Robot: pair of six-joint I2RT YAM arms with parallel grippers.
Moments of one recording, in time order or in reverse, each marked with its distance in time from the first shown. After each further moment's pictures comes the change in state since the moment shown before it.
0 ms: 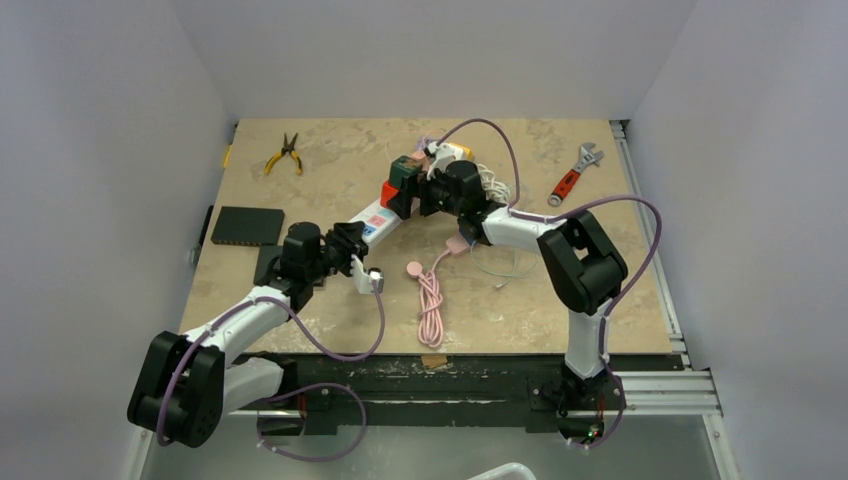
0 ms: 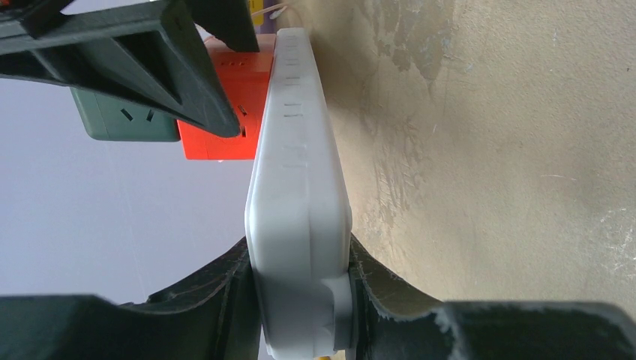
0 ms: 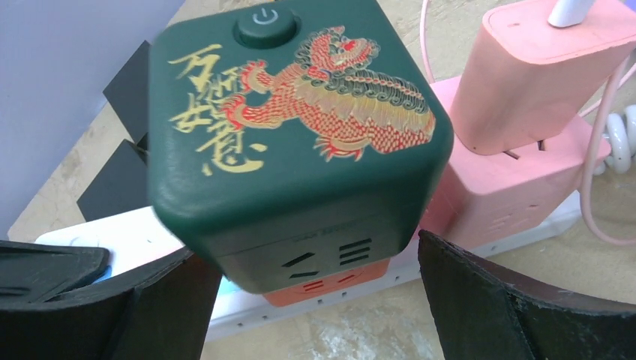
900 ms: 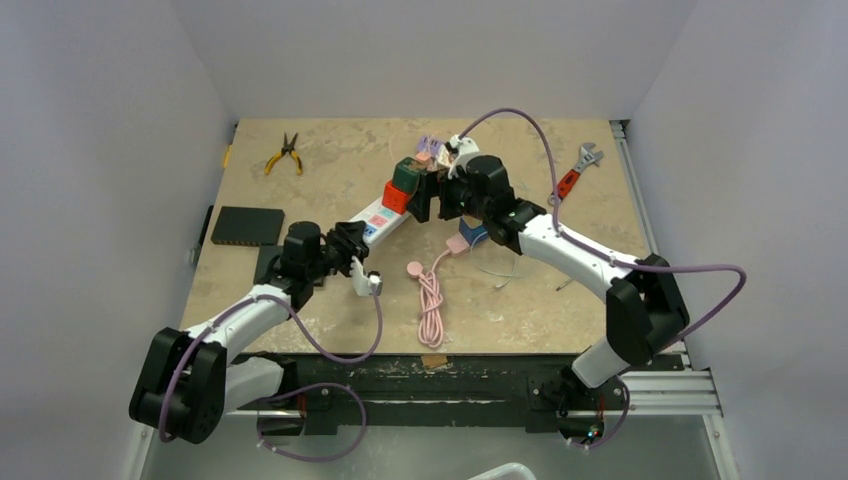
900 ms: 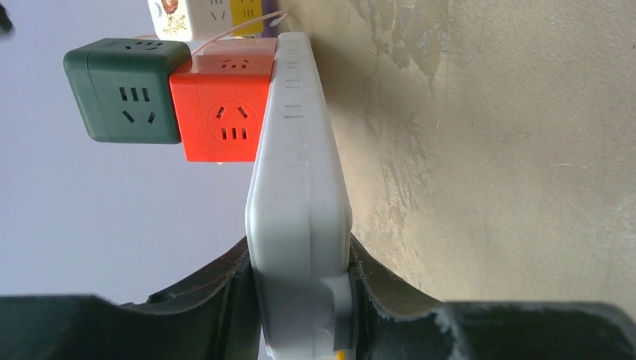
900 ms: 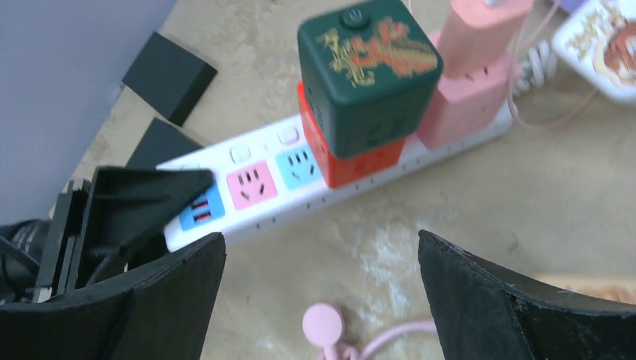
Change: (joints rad) left arm 0.010 0.027 0.008 0.004 0.027 0.100; right arm 0.032 -0.402 -0.081 -0.449 0.123 0.023
